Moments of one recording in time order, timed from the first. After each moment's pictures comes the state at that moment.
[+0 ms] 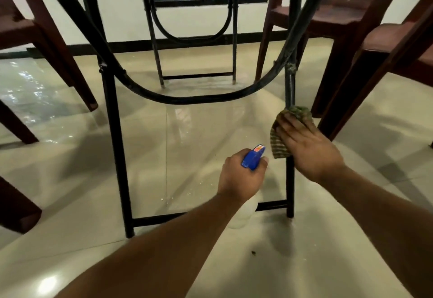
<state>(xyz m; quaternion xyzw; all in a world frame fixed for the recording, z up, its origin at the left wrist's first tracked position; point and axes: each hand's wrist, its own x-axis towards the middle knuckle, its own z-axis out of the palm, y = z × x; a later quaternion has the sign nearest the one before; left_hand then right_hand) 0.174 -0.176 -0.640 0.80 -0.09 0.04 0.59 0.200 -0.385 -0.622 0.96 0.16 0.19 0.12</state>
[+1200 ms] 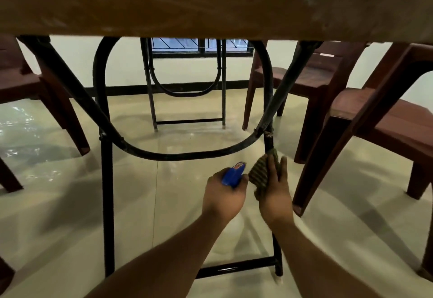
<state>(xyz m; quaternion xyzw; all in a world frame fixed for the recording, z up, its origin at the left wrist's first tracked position) 0.227 -0.184 -0.557 0.78 -0.05 0.07 0.62 0.220 -0.335 -0.602 0.92 -0.06 0.24 -0.31</state>
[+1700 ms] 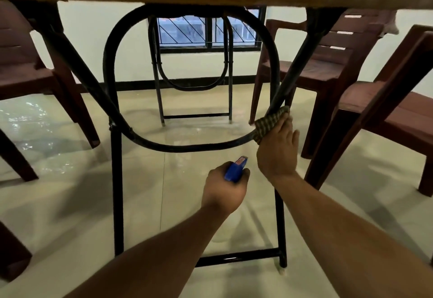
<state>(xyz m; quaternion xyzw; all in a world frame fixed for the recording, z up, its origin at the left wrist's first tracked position) 0.219 -0.171 -0.558 0.81 -0.06 0.08 0.58 0.269 -0.313 -0.520 0.91 -0.11 0.35 -0.18</state>
